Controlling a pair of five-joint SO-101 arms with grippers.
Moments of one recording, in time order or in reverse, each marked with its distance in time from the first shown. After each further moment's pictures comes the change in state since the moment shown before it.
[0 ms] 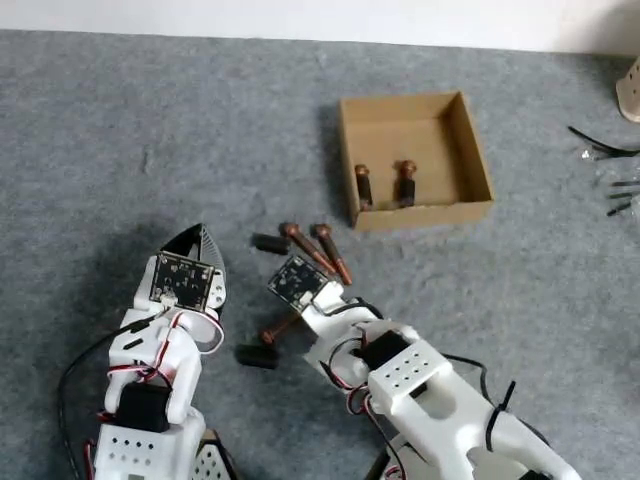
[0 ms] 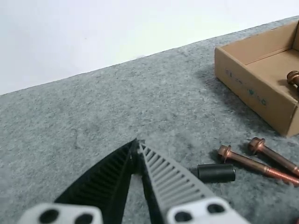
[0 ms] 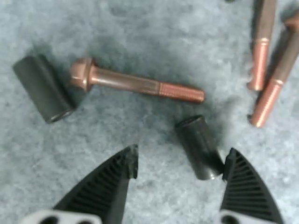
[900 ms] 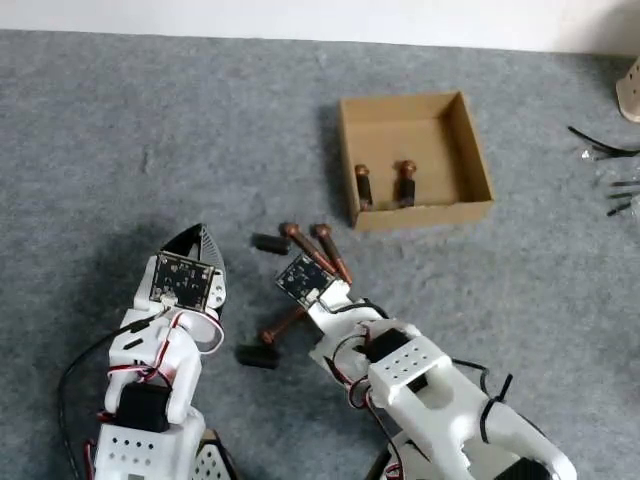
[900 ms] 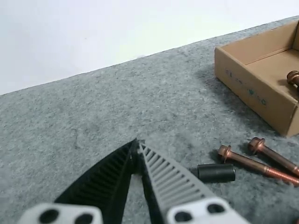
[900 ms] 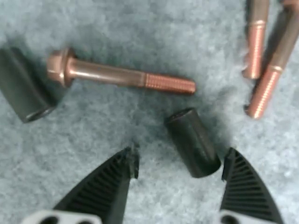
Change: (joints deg) left arm 0.0 0.0 0.0 0.0 0.0; right arm 2.8 8.7 0.4 -4.0 0.4
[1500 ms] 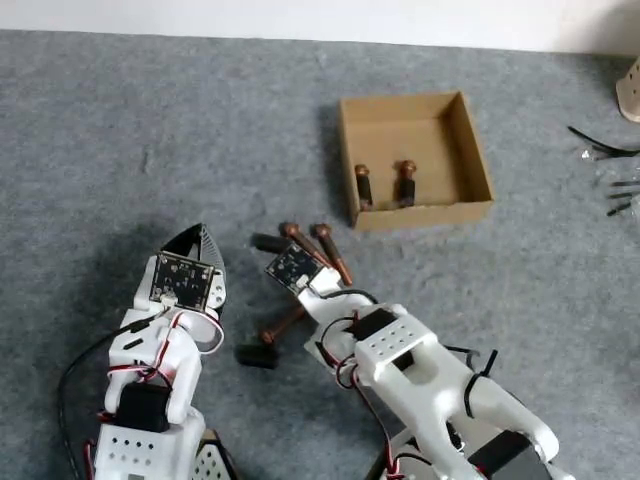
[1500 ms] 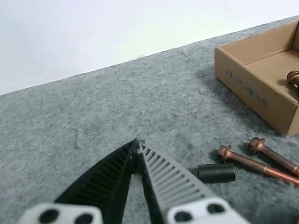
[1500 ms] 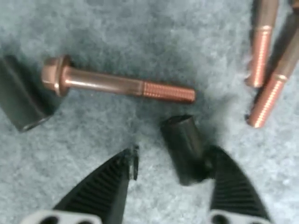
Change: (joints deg) left arm 0.0 0.0 0.0 0.0 0.0; right arm 0.0 7.7 -7.9 3.5 0.2
